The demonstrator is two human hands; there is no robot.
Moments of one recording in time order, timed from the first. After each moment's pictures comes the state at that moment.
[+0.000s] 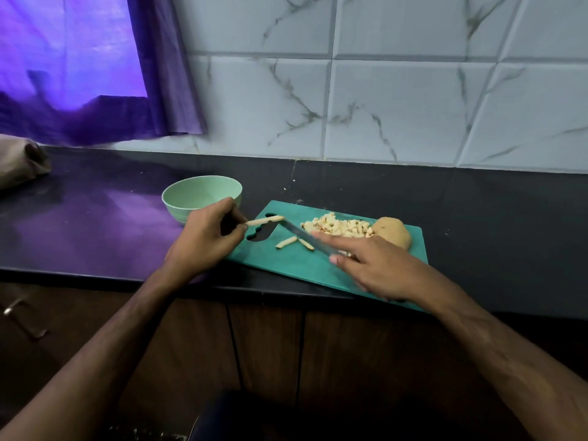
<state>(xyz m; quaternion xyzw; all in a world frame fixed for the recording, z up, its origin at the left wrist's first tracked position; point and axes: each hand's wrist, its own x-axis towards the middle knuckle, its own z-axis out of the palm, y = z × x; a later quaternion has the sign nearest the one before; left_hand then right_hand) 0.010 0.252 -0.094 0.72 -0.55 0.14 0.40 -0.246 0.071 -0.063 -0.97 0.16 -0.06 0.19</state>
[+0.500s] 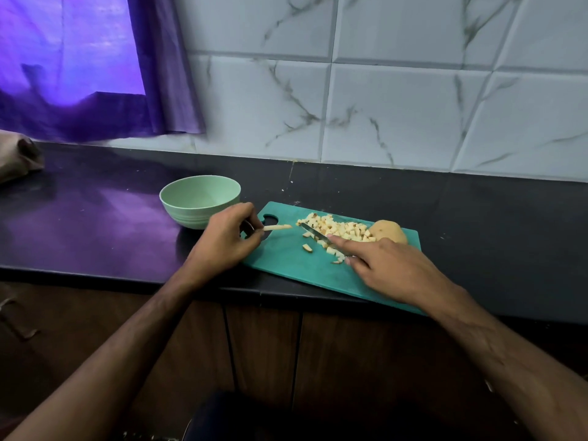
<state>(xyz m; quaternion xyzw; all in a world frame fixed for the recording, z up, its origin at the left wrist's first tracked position) 0.001 0.225 -0.104 0.71 -0.57 0.14 0.39 -0.251 0.064 -0.067 -0.97 0.23 -0.06 -0.01</state>
